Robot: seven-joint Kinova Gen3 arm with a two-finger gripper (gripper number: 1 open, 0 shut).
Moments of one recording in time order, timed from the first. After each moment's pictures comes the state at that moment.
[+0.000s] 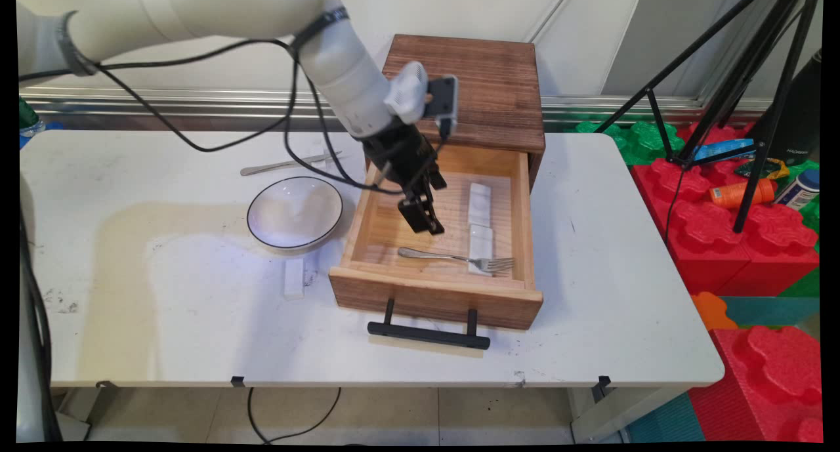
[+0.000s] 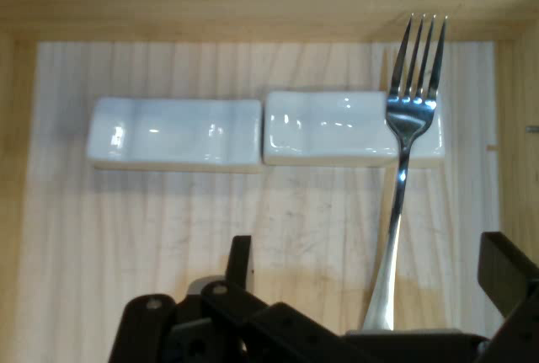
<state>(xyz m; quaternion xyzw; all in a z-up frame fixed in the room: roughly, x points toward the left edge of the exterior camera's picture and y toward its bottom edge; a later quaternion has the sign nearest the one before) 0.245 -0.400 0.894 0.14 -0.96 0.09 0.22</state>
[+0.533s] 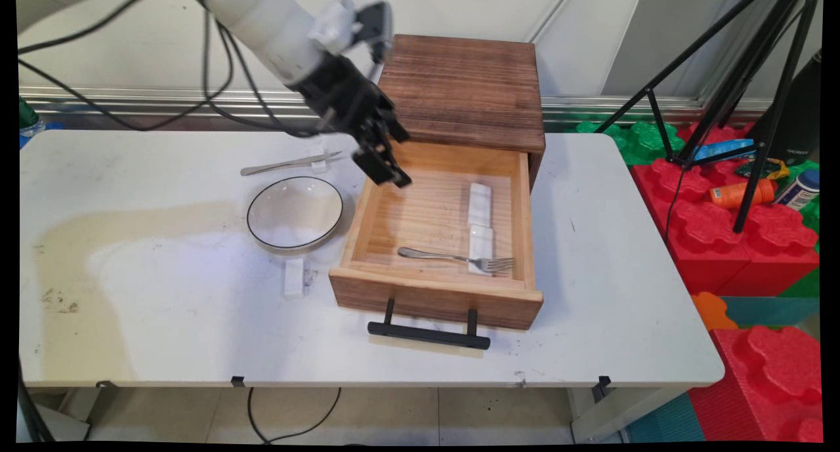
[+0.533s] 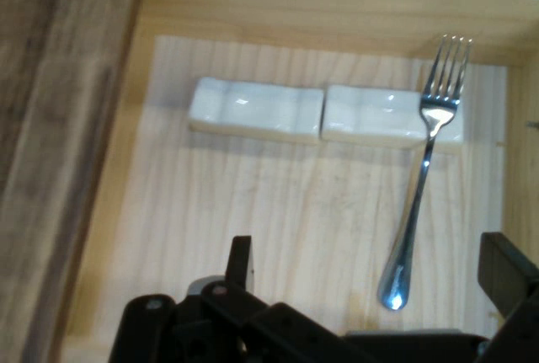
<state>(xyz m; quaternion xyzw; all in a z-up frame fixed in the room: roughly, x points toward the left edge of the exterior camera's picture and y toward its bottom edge) 0.322 -0.374 0.956 0.19 -0.94 0.12 0.27</state>
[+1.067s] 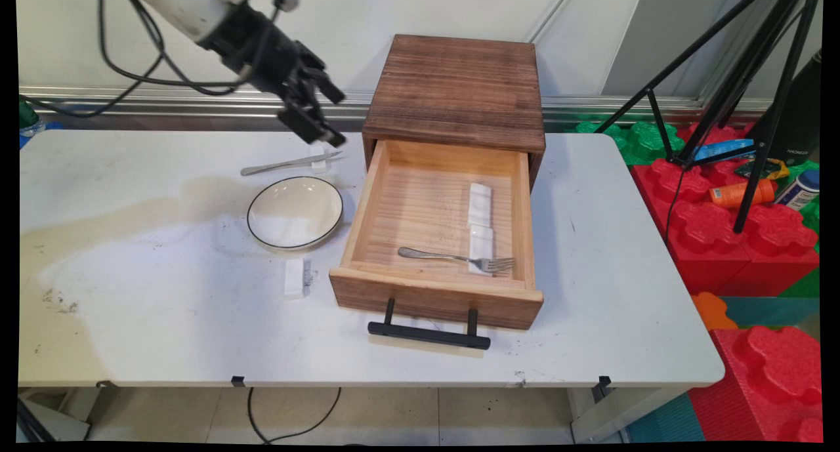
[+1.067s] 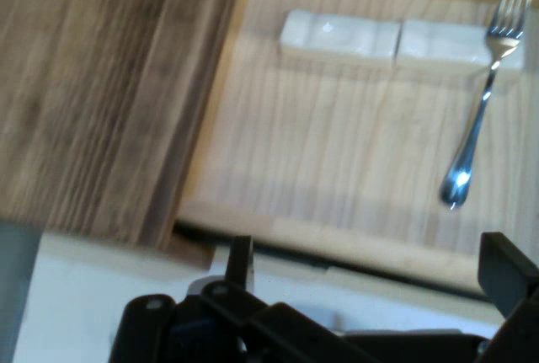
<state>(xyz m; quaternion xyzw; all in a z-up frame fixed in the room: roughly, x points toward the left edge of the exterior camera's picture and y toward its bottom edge) 0.421 -0.353 0.992 0.22 -0.92 0.15 0.28</state>
